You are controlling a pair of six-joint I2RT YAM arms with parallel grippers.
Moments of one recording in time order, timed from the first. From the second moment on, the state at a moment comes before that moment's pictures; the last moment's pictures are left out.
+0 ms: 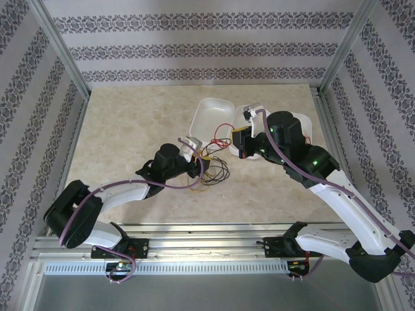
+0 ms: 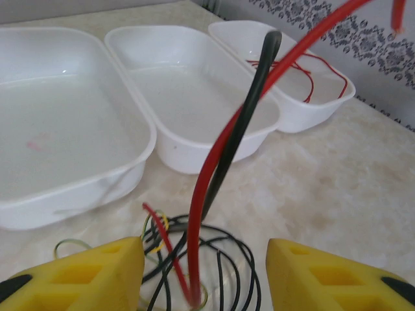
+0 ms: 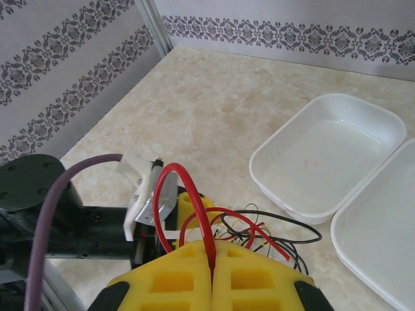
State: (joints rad) left arm -0.65 1.43 0.65 0.44 0.20 -0.16; right arm 0.67 1.06 1.29 -0.67 -0.10 0.28
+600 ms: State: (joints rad) left arm -0.65 1.61 0.68 0.66 0.13 -0.25; right arm 0.67 1.01 1.29 -0.67 -0.10 0.30
